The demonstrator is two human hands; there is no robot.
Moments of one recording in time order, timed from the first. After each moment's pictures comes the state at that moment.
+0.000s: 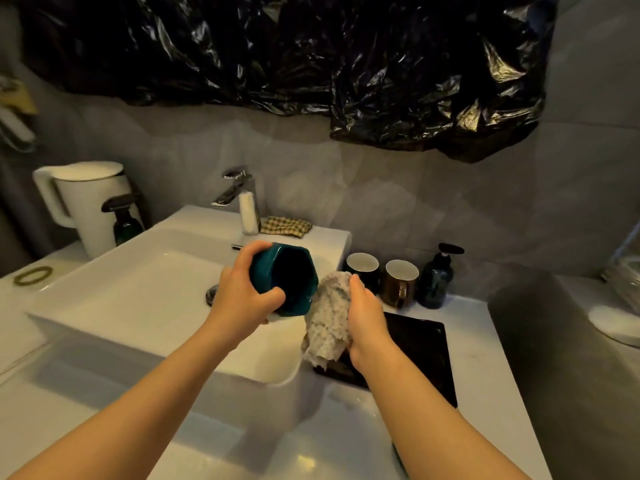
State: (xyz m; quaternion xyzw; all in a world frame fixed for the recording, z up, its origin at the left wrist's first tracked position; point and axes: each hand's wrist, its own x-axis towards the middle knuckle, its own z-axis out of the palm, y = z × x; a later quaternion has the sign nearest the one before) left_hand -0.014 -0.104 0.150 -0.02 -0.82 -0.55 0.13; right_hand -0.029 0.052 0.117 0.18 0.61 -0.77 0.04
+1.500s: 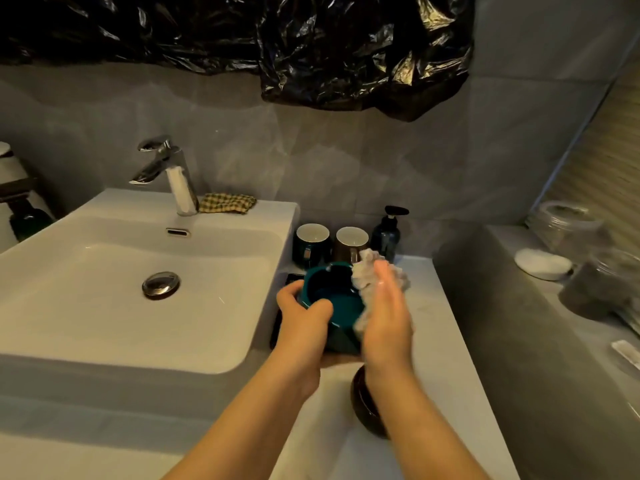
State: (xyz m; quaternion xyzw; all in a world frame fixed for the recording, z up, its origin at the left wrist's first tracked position) left_hand 0.042 0.027 0.141 0.12 -0.58 -0.79 -0.15; right_hand 0.056 0.111 0.119 0.12 0.69 -0.69 -0.21
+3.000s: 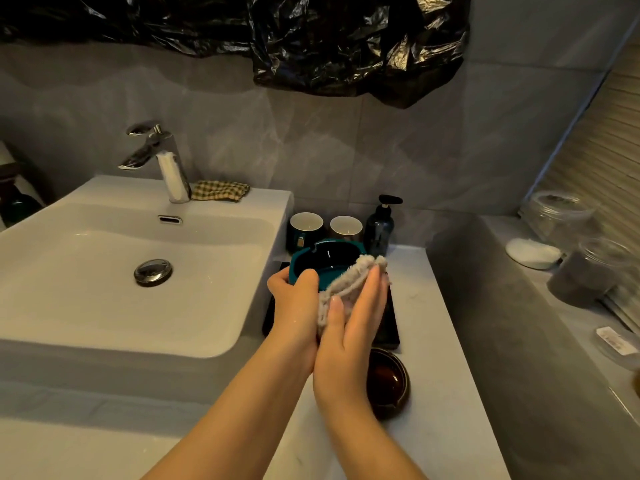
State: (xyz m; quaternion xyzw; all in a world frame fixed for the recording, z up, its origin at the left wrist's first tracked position) left_hand 0.047 0.039 0.153 0.16 -0.54 -0.82 -0.10; right_hand 0.075 0.073 0.097 0.08 0.70 -0.64 -0.31
